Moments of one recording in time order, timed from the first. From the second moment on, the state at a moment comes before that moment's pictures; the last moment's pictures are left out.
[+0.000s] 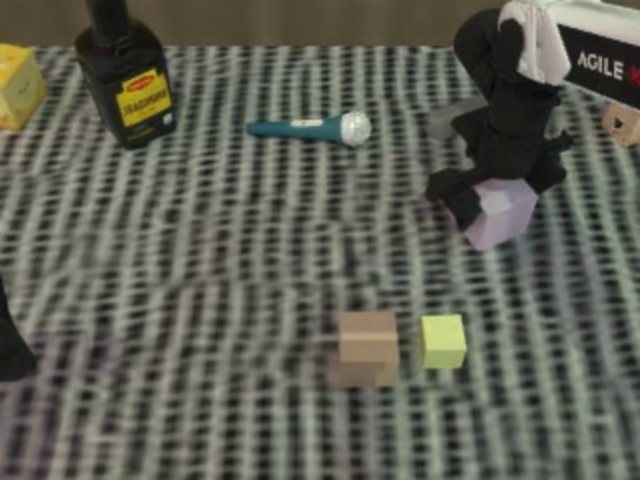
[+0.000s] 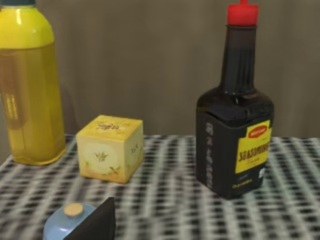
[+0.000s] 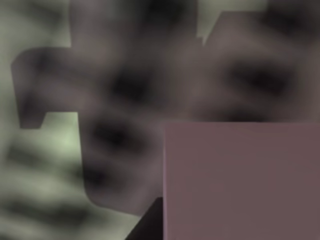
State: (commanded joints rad) left arm 0.02 0.00 0.00 0.00 0.00 0.00; right arm 0.30 2.54 2.07 -1.10 0.01 -0.12
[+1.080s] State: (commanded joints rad) left arm 0.02 0.00 0.00 0.00 0.00 0.00; right arm 0.35 2.51 2.30 -1.37 0.00 -0.05
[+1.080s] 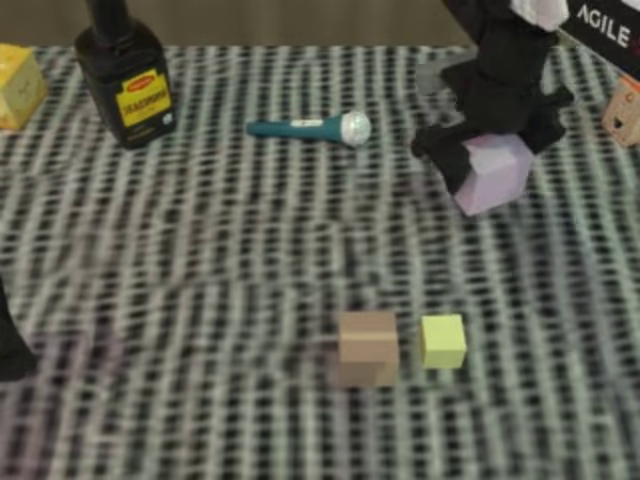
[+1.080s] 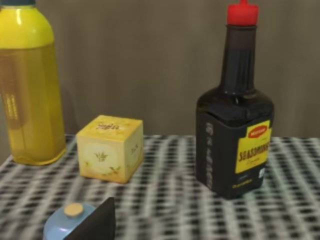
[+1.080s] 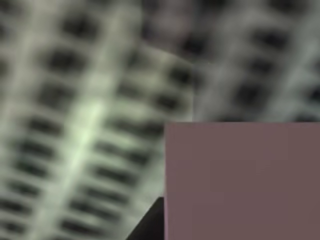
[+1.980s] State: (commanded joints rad) left arm 0.02 0.00 0.00 0.00 0.00 0.00; right arm 0.90 2.56 2.48 -1.49 0.01 0.90
